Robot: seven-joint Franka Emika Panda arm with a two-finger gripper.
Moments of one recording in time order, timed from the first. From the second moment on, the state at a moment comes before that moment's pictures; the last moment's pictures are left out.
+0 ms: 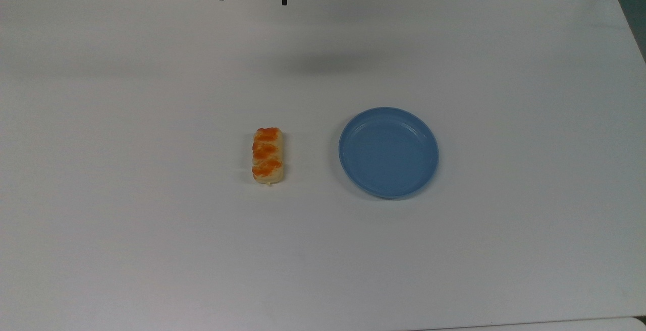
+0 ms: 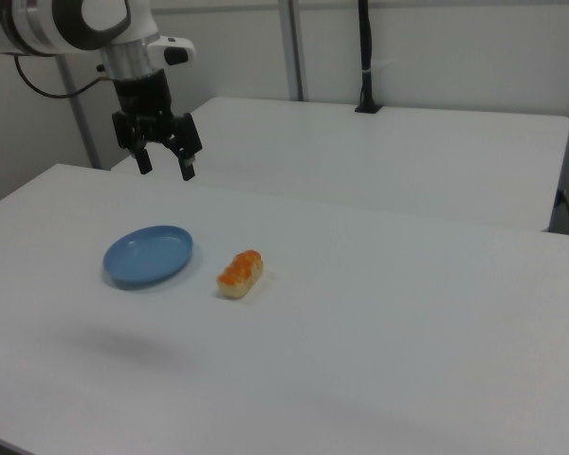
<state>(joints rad) 0.04 0.06 0.00 -1.54 -0.07 1.58 0.05</state>
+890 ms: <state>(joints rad) 0.01 0.19 0.00 -1.55 -0.07 1.75 -0.04</state>
